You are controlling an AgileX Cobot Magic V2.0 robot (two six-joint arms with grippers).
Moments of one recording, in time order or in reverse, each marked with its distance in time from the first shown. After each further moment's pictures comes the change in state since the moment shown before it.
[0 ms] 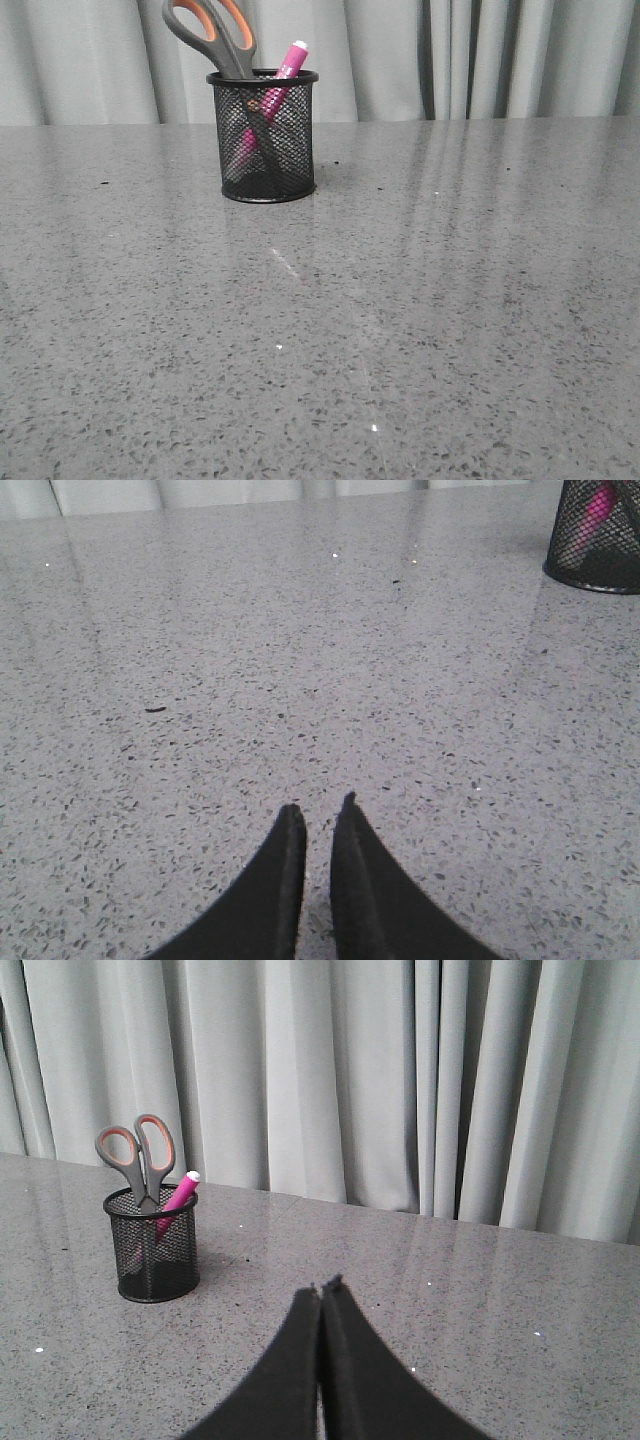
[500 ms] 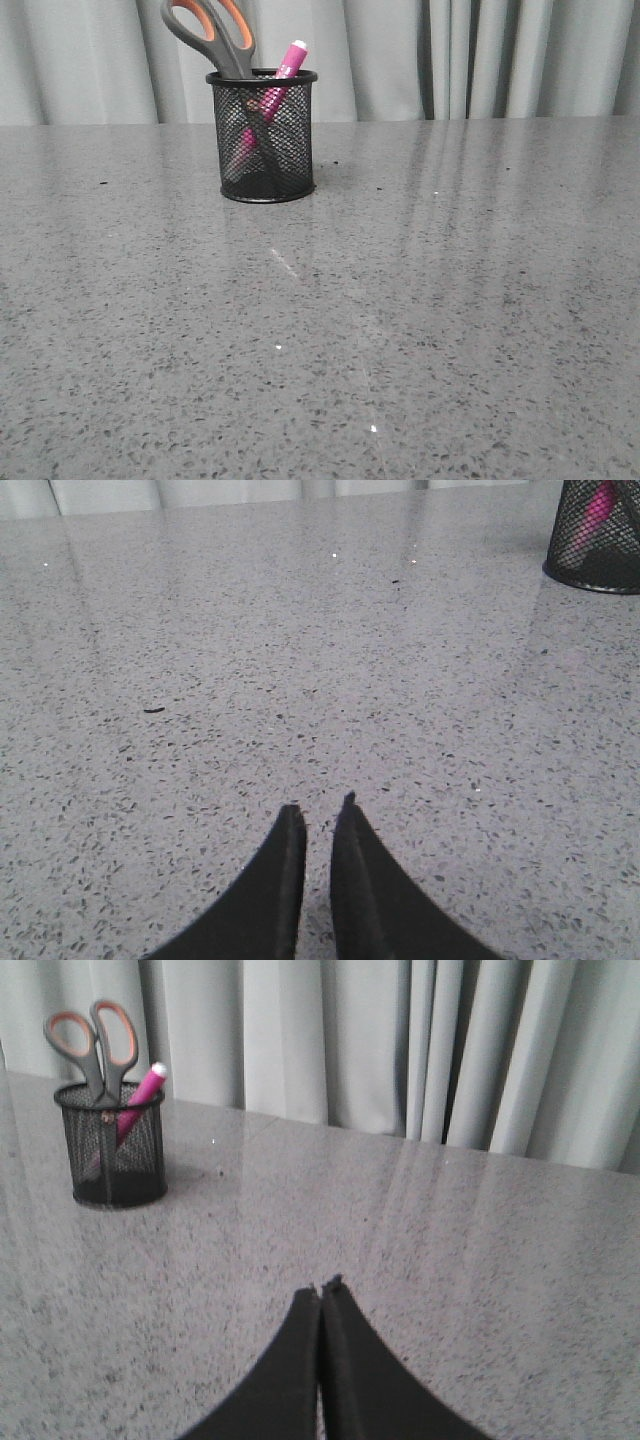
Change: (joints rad) left arm 0.000 0.000 0.000 0.000 0.000 -0.002; right arm -0.184 0.000 0.260 0.137 -0.193 -0.139
